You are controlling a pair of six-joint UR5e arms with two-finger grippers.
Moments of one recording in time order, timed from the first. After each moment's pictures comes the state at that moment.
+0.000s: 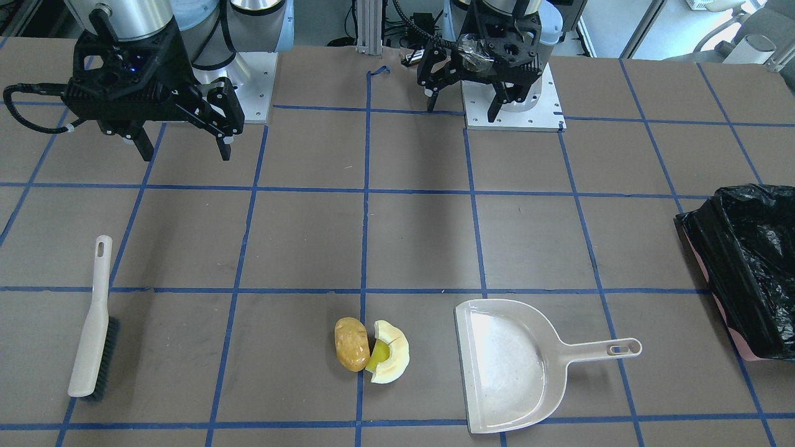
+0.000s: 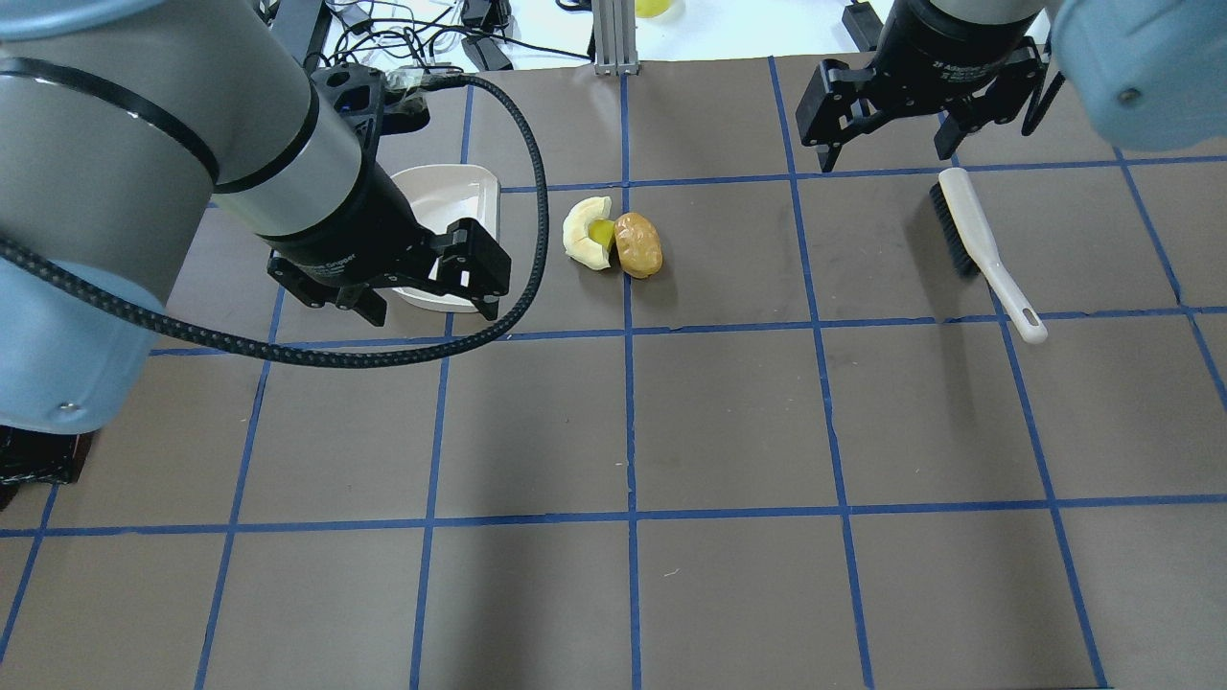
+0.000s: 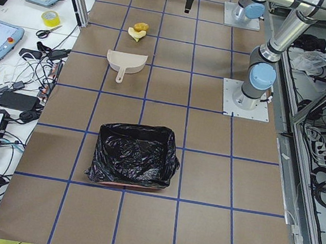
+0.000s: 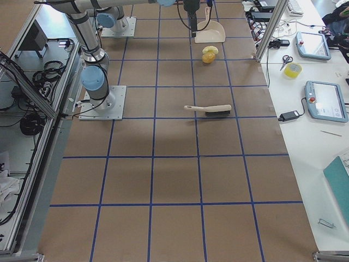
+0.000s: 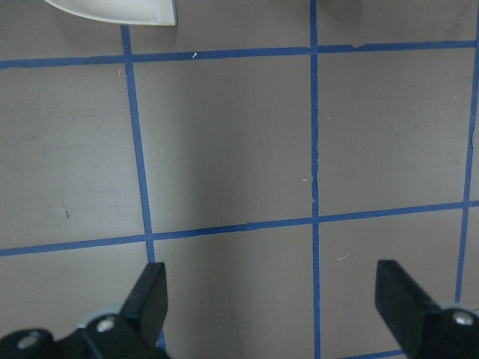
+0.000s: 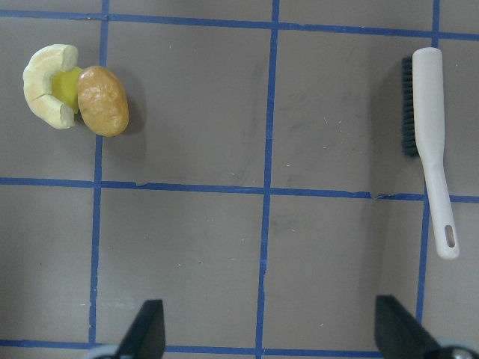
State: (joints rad) left arm -1.74 -1.43 -1.70 -1.50 1.46 -0.12; right arm 1.64 -1.56 1.49 -1.63 -1.60 0.01
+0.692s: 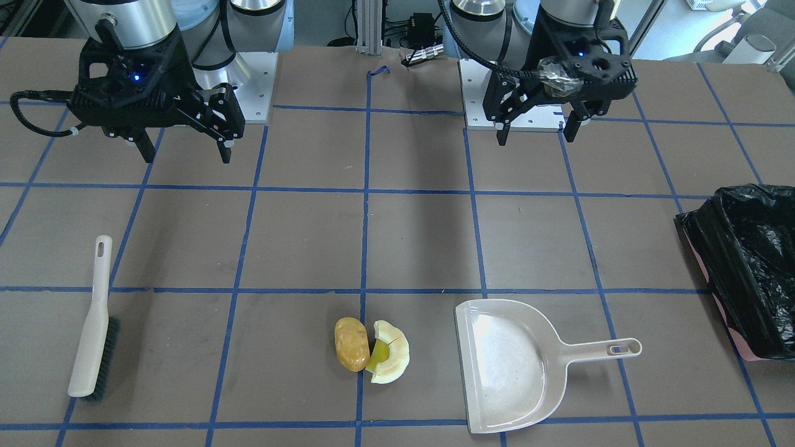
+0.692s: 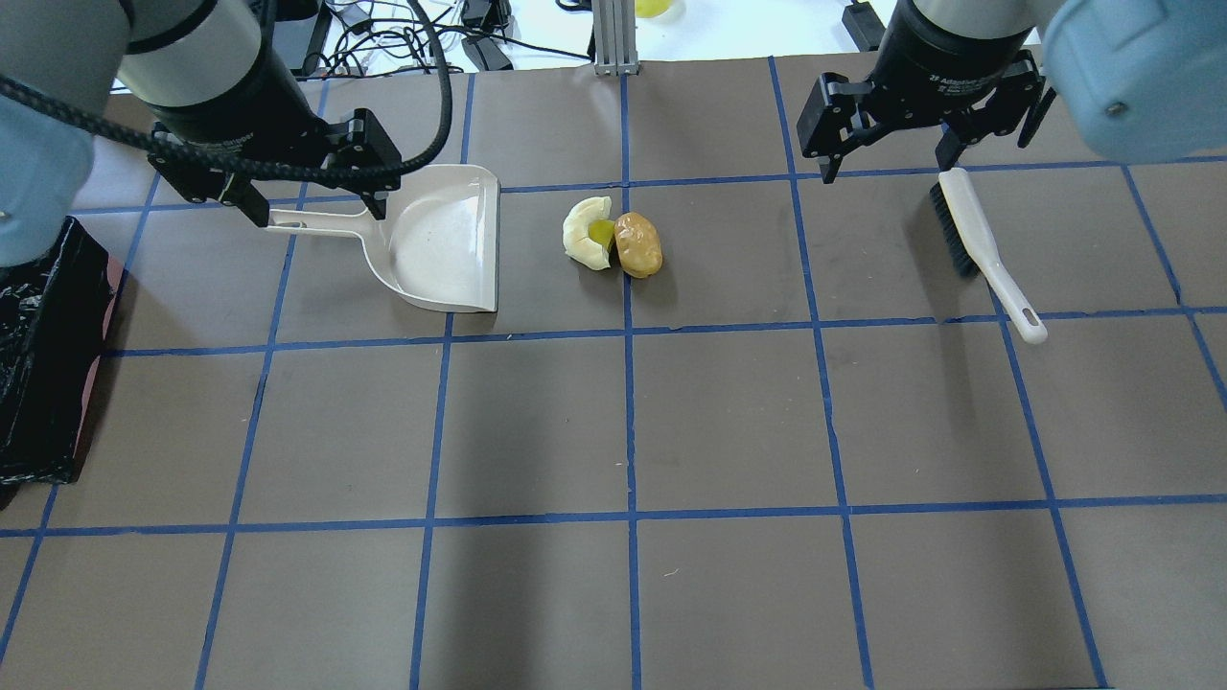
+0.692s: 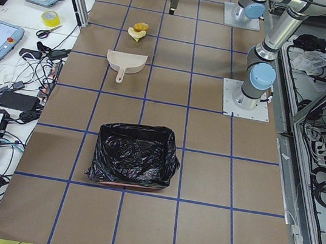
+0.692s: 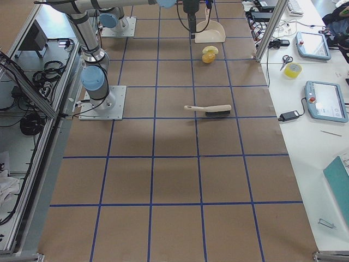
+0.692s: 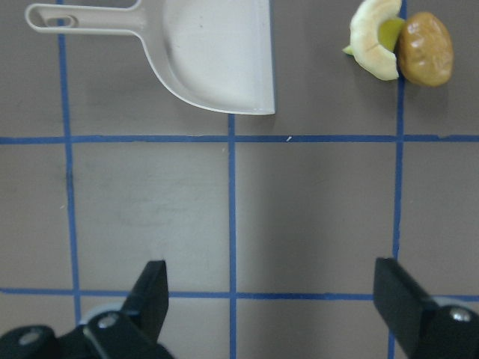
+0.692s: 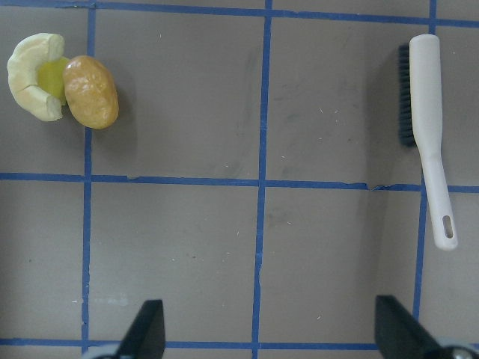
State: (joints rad) left arm -1.63 -1.52 -1.53 -1.56 1.64 -0.12; right arm 1.64 -1.56 1.51 -1.63 -1.61 0.02
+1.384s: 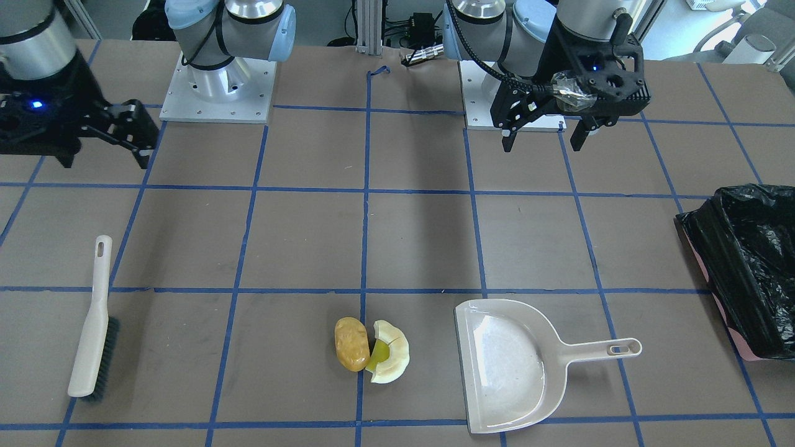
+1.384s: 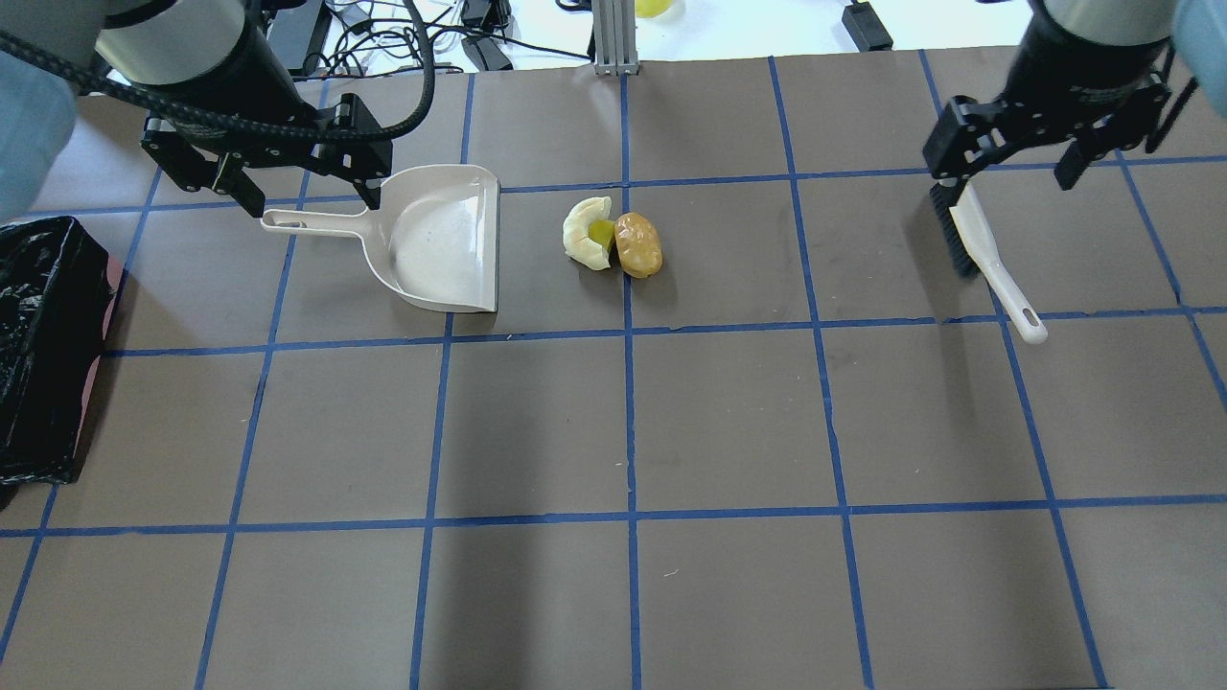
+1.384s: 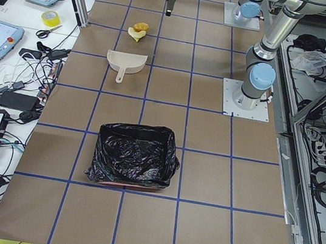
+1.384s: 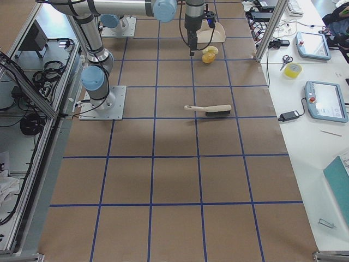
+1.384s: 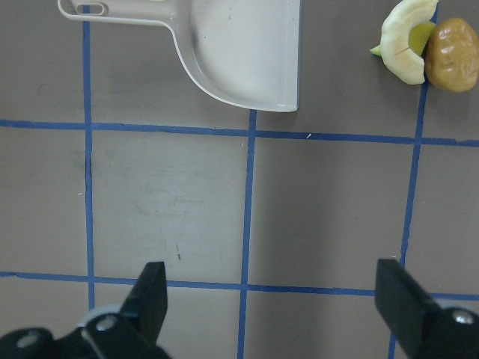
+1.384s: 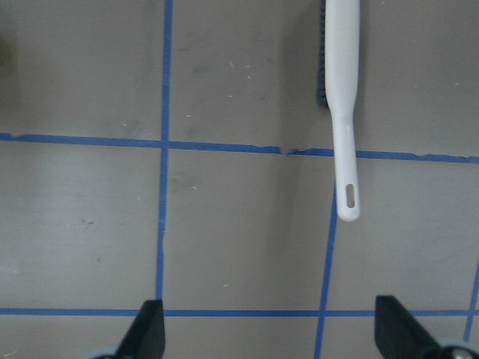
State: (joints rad) left arm -1.60 -1.54 -1.52 -1.57 1.60 -0.05; right arm 1.40 -1.56 1.55 -1.56 -1.66 -0.24
